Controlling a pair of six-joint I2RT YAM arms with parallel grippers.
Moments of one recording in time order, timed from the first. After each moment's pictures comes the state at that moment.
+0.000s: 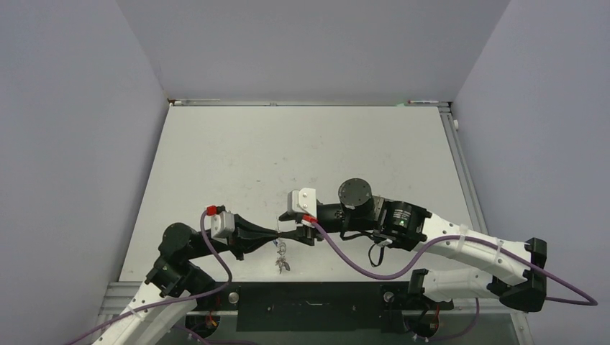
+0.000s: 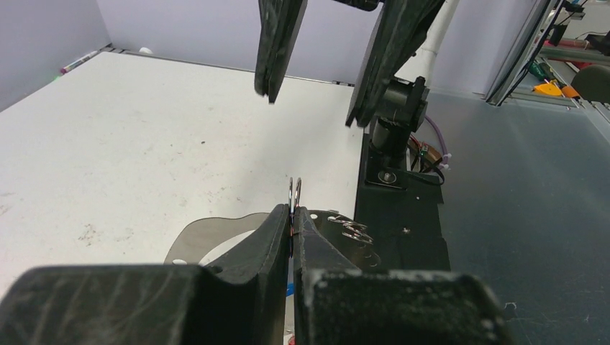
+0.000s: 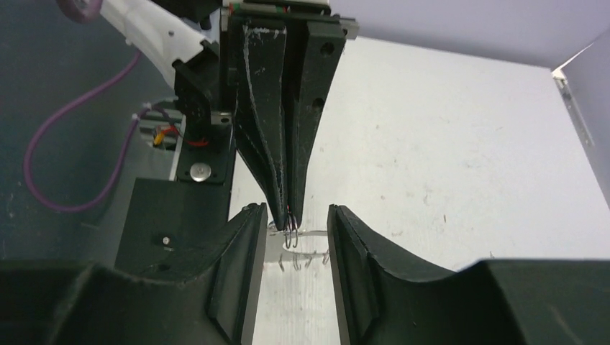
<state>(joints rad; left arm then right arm) -0.62 0.28 0.35 0.10 0.74 -0.21 1.20 1.10 1.10 -0.23 -0.34 -0.26</state>
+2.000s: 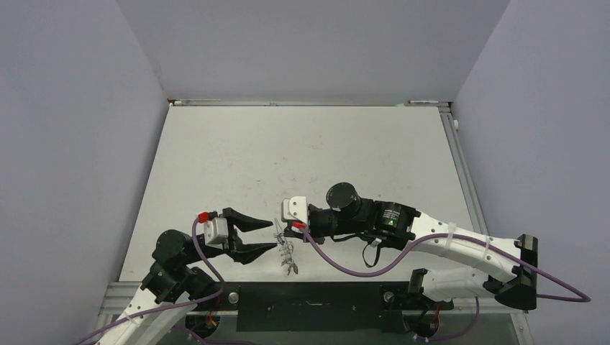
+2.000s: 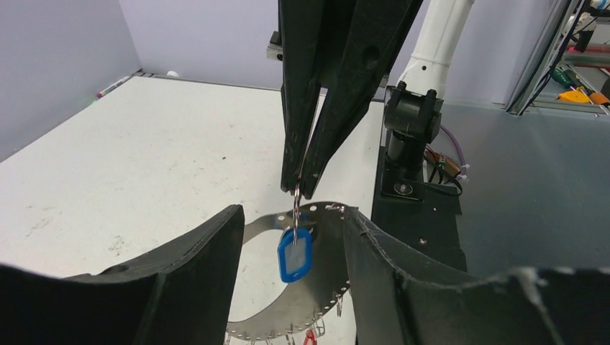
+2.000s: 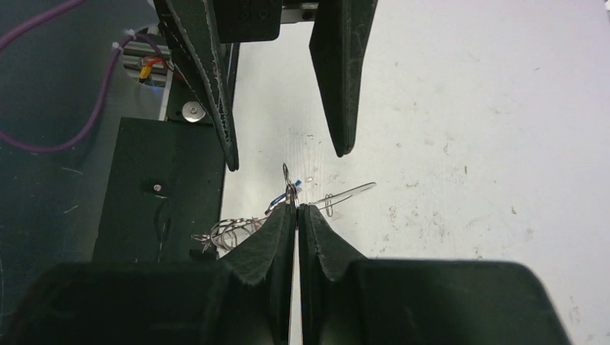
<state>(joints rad) -0.65 0.21 0.35 0.07 0.68 -0.18 1.18 1.18 1.10 -0.37 -0.33 -0.34</state>
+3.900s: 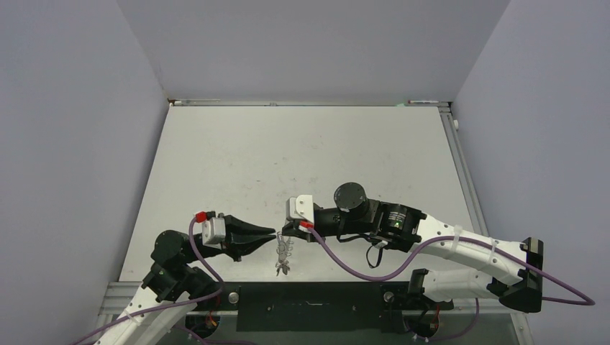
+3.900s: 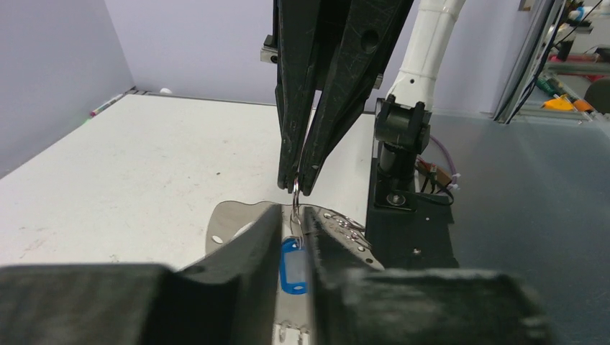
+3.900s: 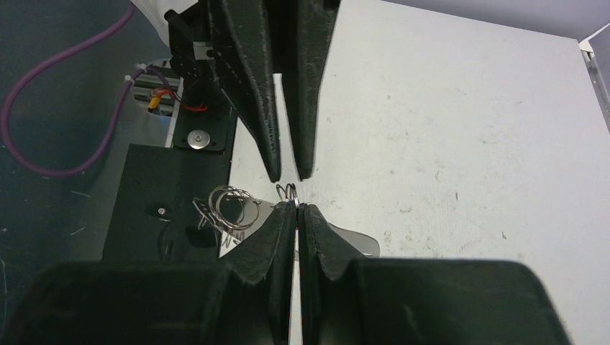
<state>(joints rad) -0.65 0.22 0.35 0.14 0.70 -0.21 1.18 1.12 1.07 -0.28 -0.36 -0.32</state>
